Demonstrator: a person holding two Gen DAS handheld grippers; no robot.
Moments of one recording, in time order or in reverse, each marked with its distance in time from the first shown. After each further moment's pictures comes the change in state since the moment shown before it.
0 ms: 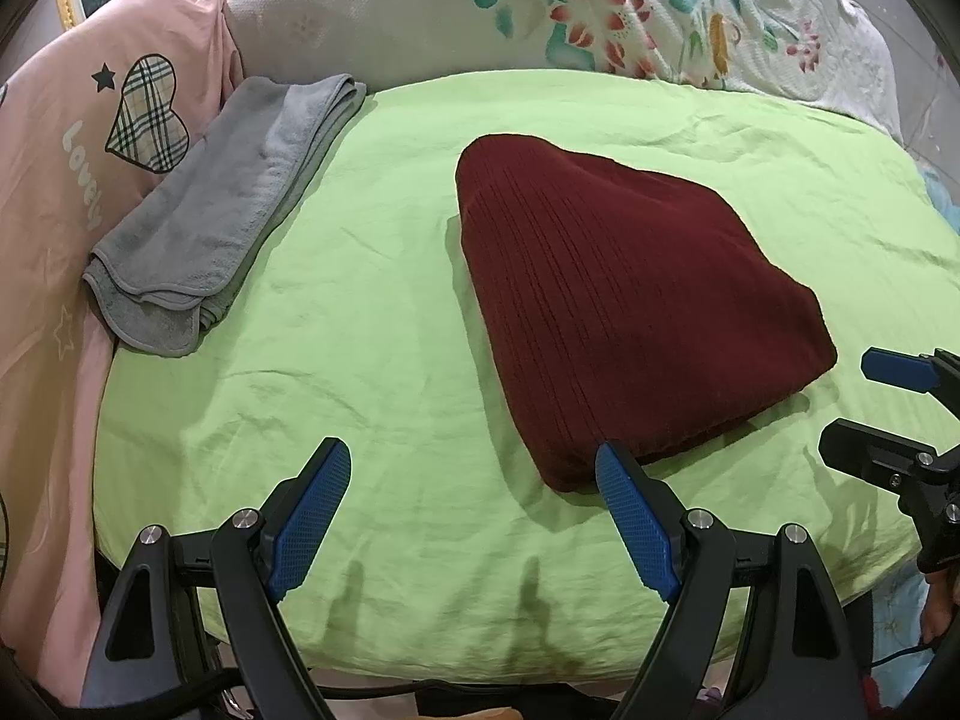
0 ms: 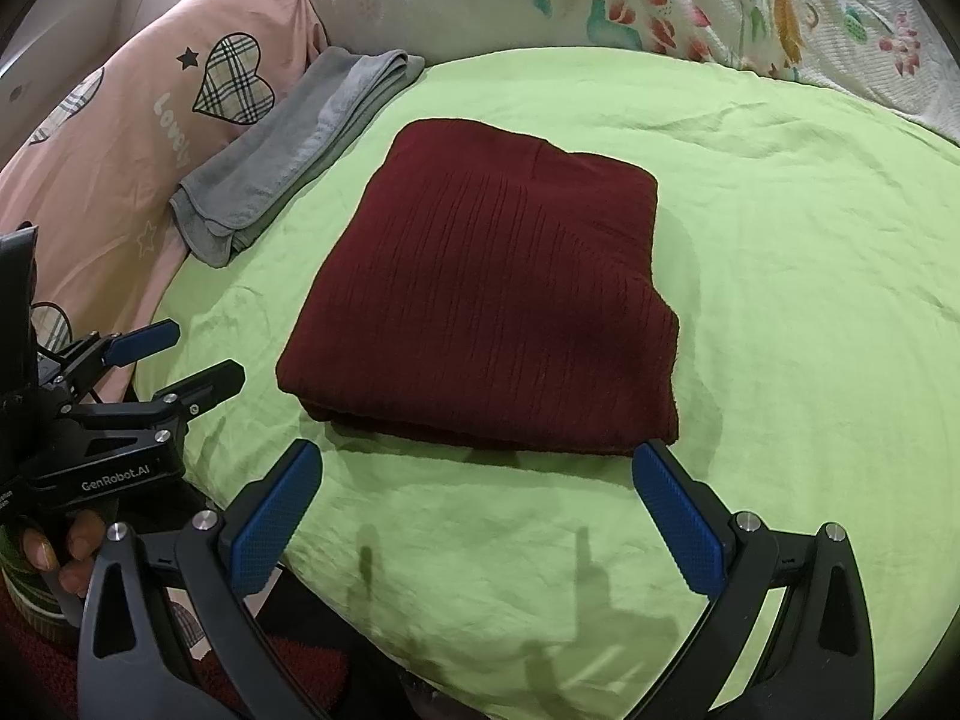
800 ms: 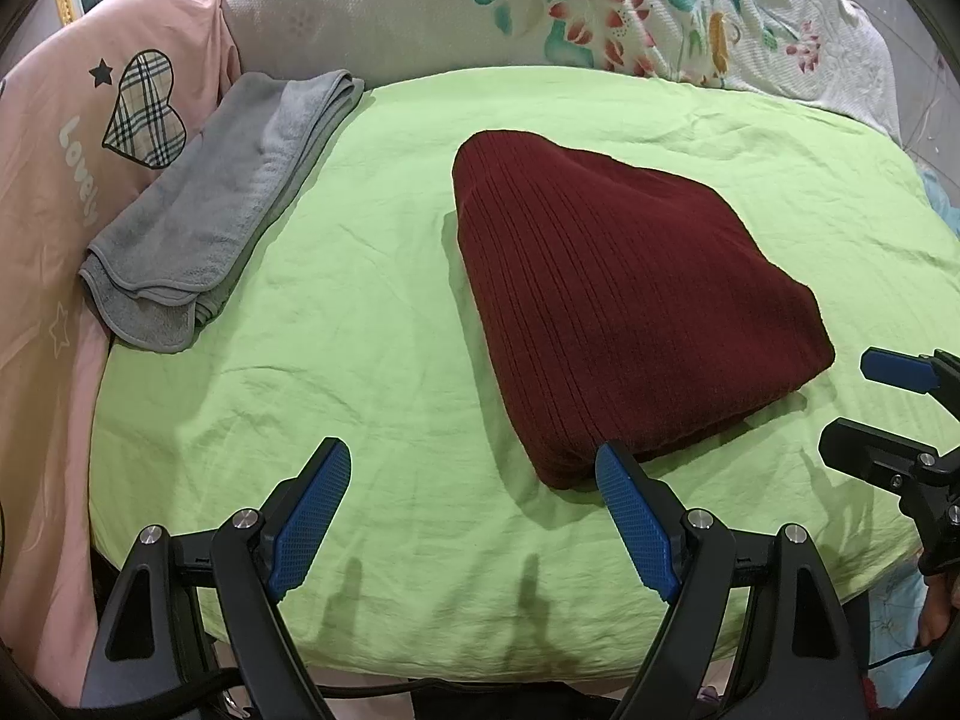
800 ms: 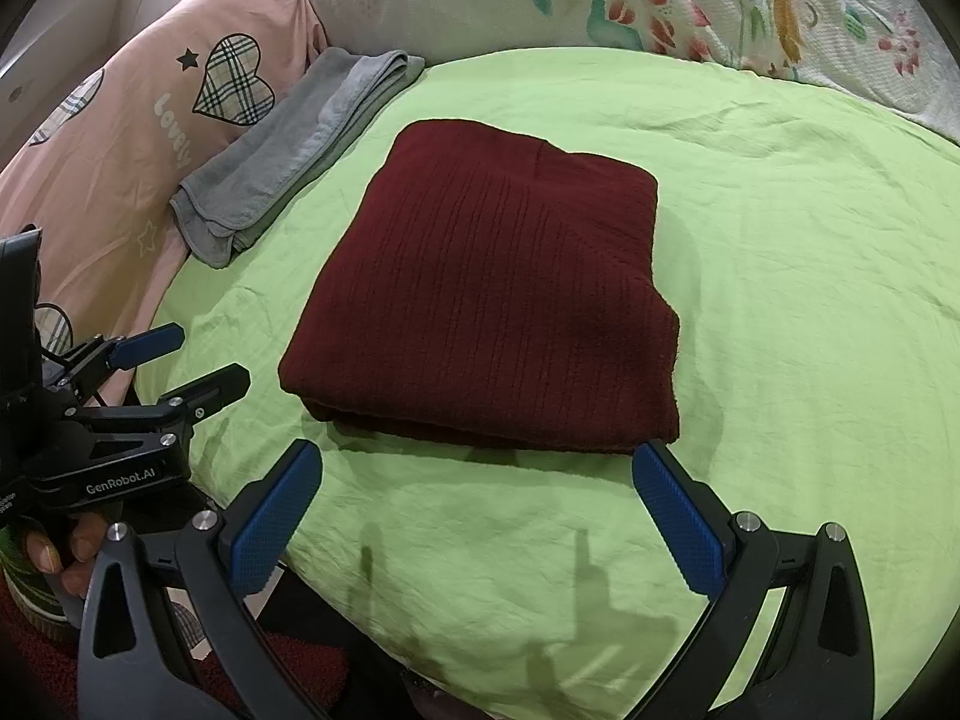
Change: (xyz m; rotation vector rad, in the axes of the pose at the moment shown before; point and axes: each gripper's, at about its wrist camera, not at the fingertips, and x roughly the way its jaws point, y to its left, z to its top) left arm 0.002 0.000 0.000 -0.002 0.006 -0.006; right arm 0.000 0.000 -0.001 0.003 0.000 0.002
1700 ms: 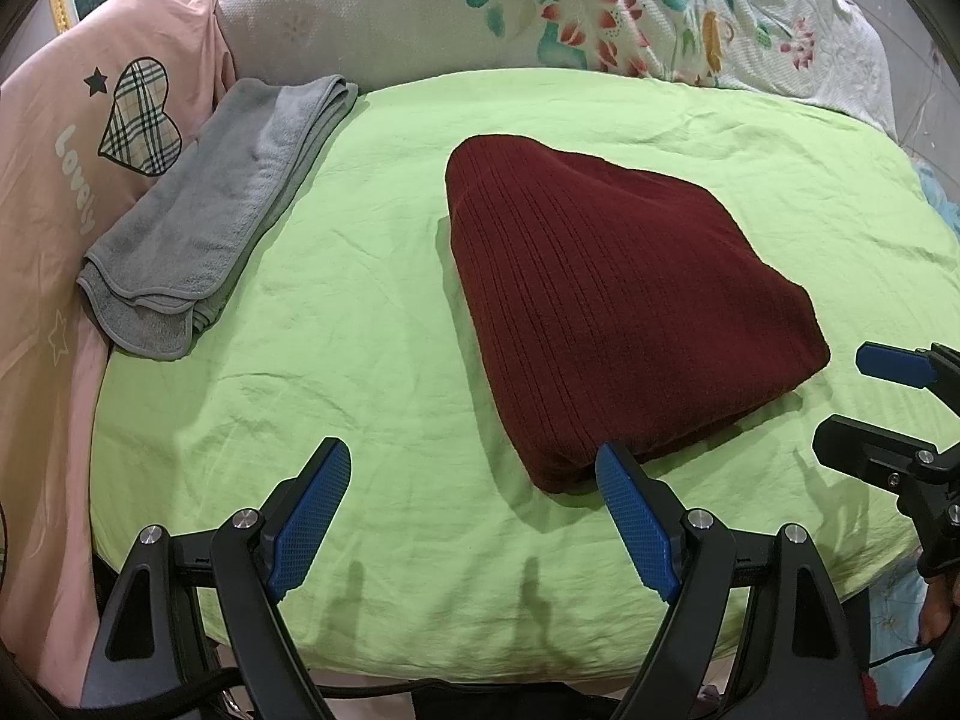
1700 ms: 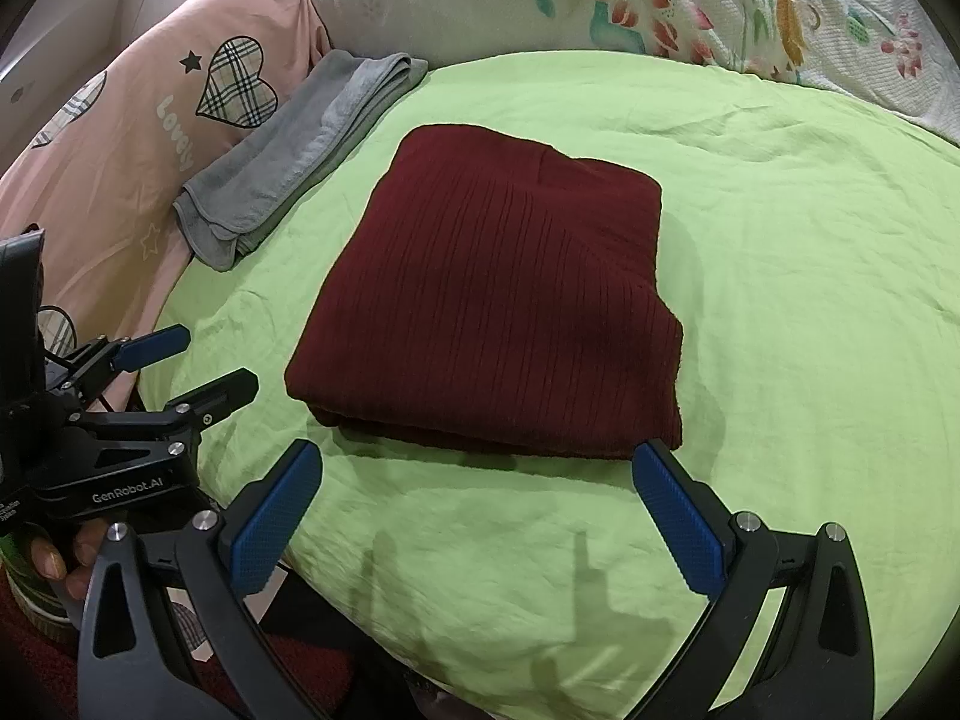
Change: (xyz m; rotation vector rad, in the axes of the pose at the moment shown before) left arm -0.003 -0.006 0.000 0.007 -0.004 -0.001; right arm -0.001 0.000 0.003 -0.005 -0.001 0.006
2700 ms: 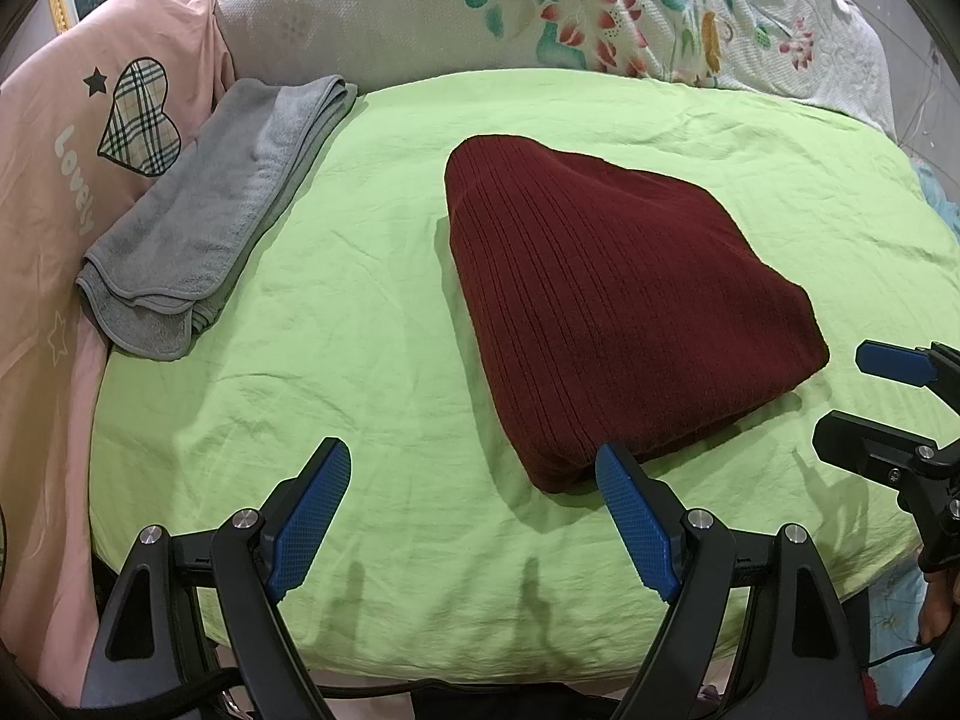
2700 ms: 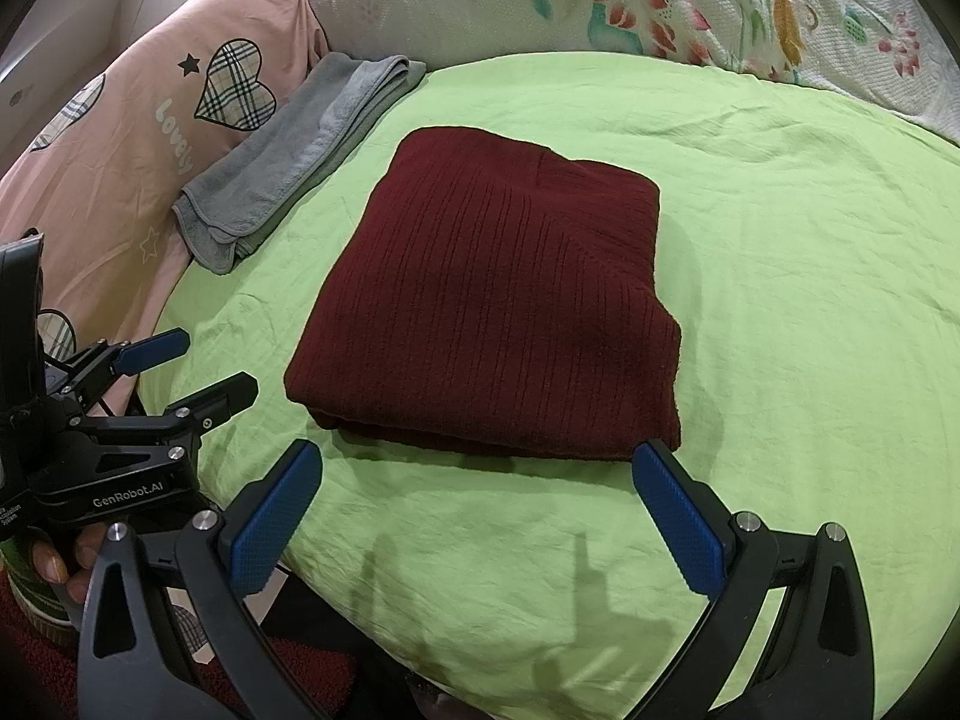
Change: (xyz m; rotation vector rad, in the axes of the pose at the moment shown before) left arm 0.001 -0.001 0.001 0.001 0.001 -0.001; right arm -0.002 -0.002 0.004 0.003 -0.003 0.002
